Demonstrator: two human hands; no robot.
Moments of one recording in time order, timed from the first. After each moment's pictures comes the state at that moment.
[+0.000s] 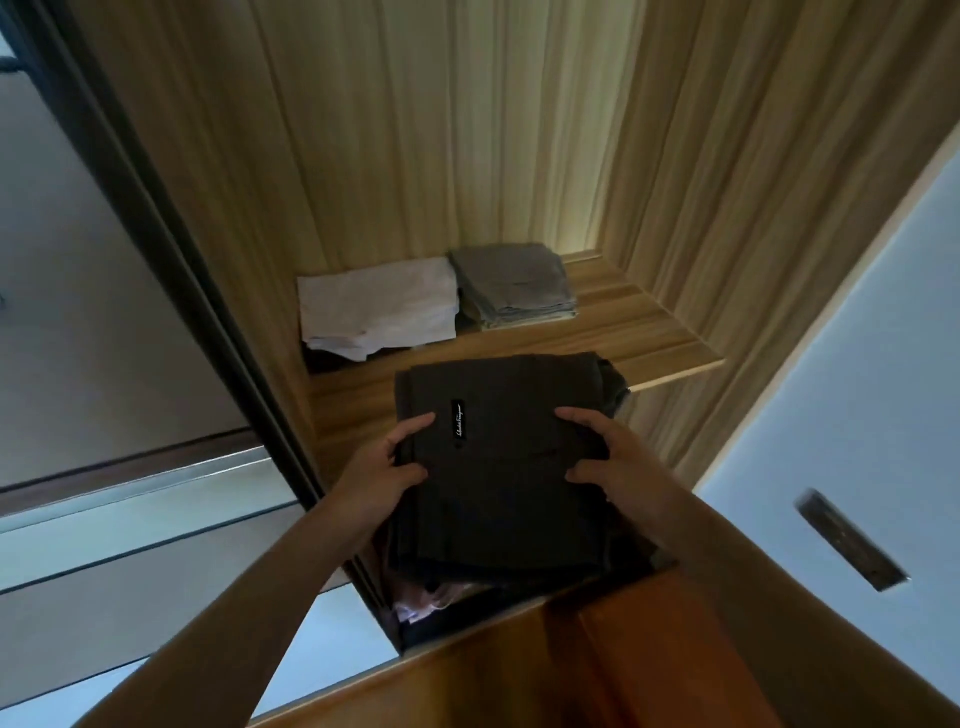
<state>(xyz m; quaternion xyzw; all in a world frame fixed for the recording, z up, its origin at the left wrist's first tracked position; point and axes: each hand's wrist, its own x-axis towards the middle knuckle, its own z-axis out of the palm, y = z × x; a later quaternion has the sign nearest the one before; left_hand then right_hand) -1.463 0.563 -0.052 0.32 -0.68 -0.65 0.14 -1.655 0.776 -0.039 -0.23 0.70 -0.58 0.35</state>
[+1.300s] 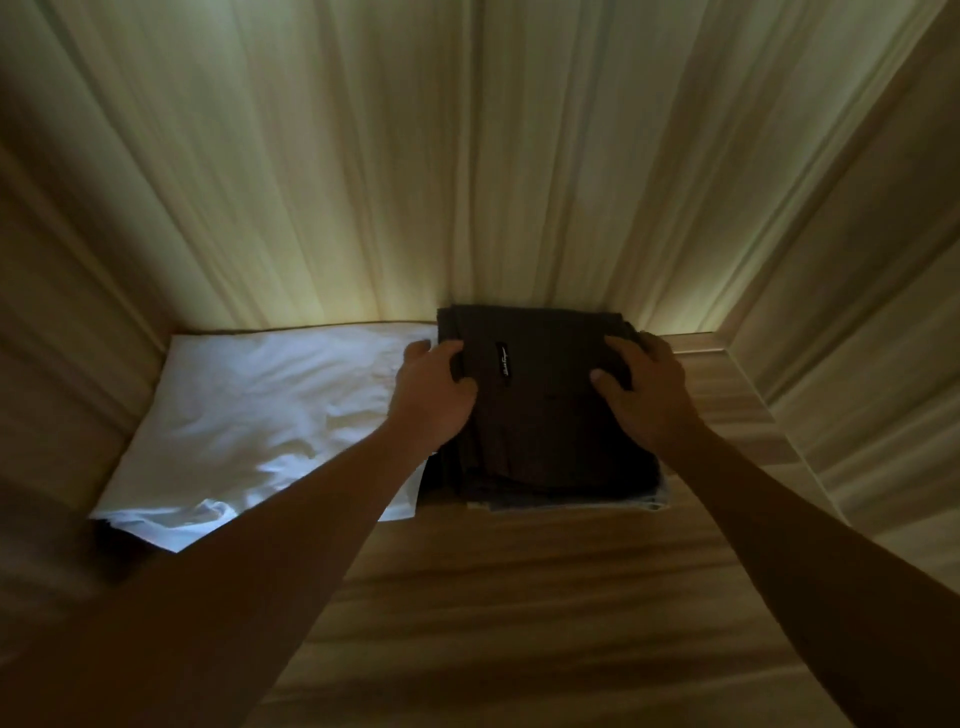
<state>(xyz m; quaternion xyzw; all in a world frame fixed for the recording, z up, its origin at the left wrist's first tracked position) -1.908 0.267 -0.107 0.45 -0.80 -0.36 0.17 -2.131 0.408 -0.135 -0.40 0.86 -0.29 0.11</state>
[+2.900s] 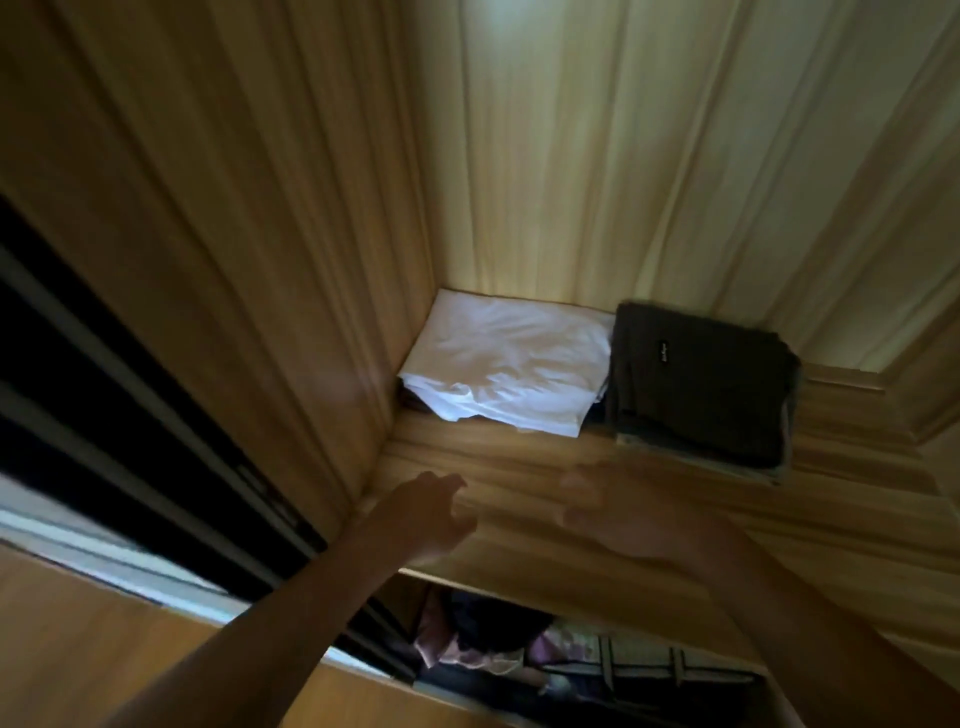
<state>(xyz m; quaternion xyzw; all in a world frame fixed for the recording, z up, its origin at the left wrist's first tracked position) -1.605 0.429 -0.092 0.54 -0.81 -0.22 -0.11 -1.851 0.506 -0.043 -0.66 0.70 0.03 0.26</state>
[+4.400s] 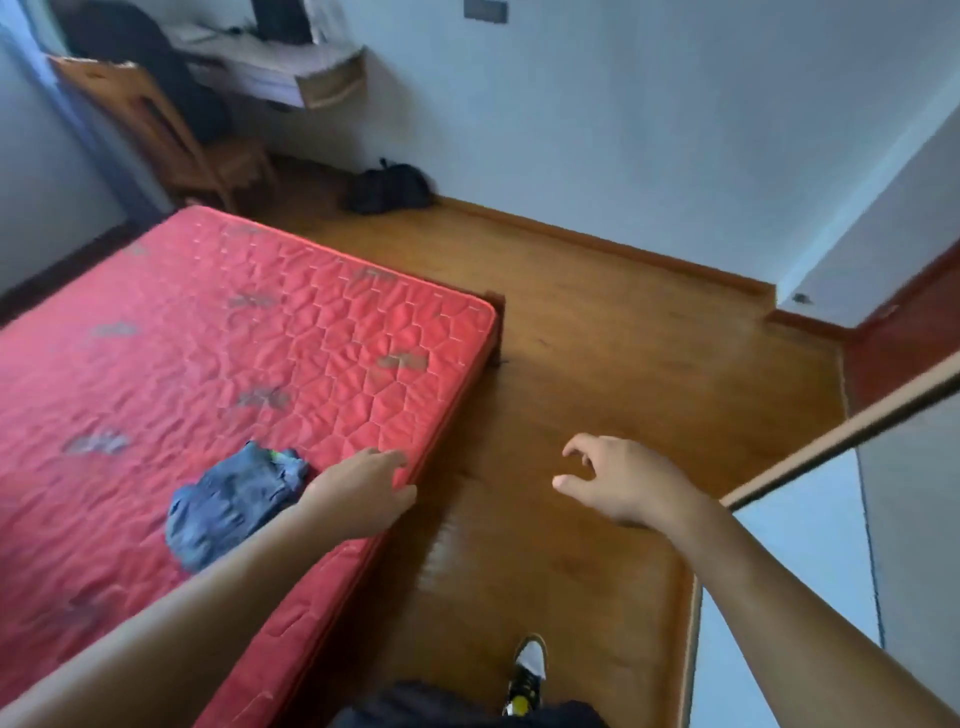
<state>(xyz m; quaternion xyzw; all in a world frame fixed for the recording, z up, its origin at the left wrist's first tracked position) -0.911 0.965 -0.113 0.96 -0.07 -0.24 0.09 -0.930 0.651 -0.087 -0.96 0.00 0.24 0.13</state>
